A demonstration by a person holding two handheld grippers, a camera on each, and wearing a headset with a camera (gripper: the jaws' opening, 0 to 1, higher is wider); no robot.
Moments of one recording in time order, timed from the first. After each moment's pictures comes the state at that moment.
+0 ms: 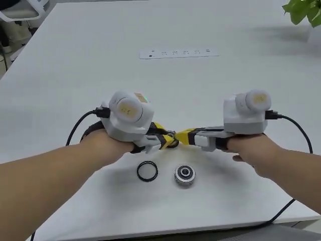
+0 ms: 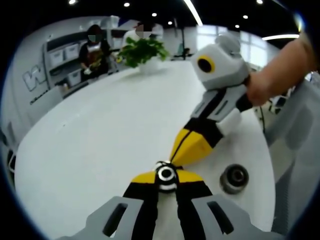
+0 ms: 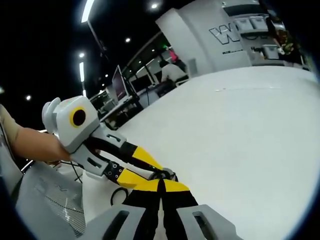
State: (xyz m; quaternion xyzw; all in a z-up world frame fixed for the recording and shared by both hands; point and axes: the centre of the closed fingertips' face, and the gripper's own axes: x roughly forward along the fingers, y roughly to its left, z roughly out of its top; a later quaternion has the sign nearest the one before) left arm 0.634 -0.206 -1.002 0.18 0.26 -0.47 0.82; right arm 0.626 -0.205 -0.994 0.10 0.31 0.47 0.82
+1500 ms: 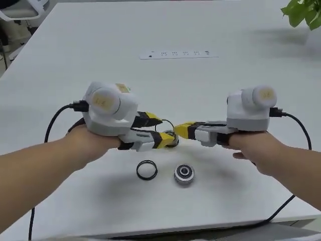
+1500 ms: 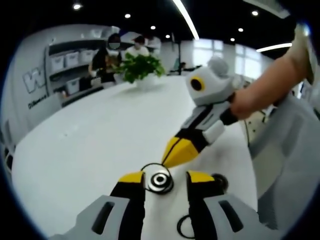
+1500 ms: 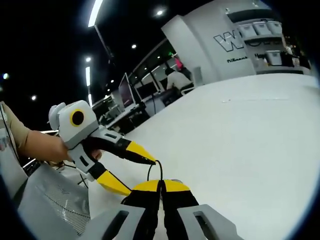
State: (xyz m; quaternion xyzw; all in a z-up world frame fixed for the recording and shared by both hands) left arm 0.614 -0.196 -0.957 0.13 0.22 -0.51 0.82; right arm 0.623 -0.201 -0.967 0.11 0.27 0.49 0.82
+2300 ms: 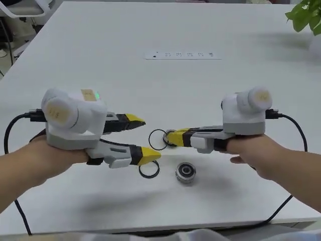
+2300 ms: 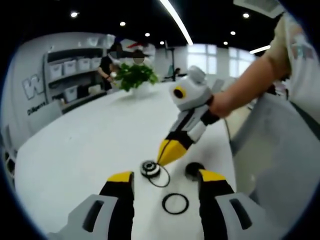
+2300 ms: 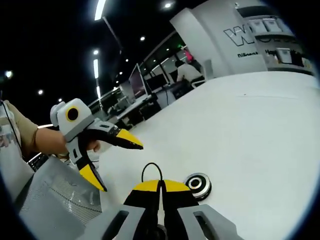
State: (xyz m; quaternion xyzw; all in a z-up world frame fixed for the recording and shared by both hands) left arm 0.567 -0.159 -0.937 0.13 0.19 -0.52 0.82; right arm 0.592 -0.177 -0.968 0.09 0.30 0.53 0.79
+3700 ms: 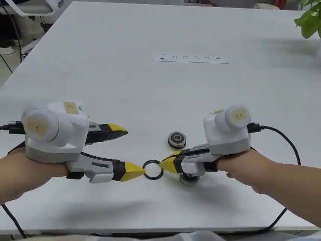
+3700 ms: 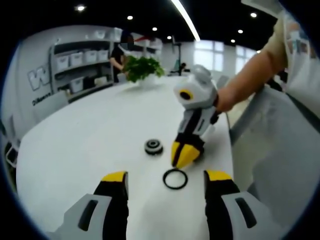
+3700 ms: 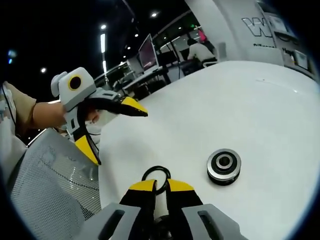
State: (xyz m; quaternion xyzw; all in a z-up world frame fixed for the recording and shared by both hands) left arm 0.554 -0.124 -0.953 0.13 0.22 -0.50 0.83; right arm 0.562 -0.161 -1.010 0.01 0.35 0.56 0.75
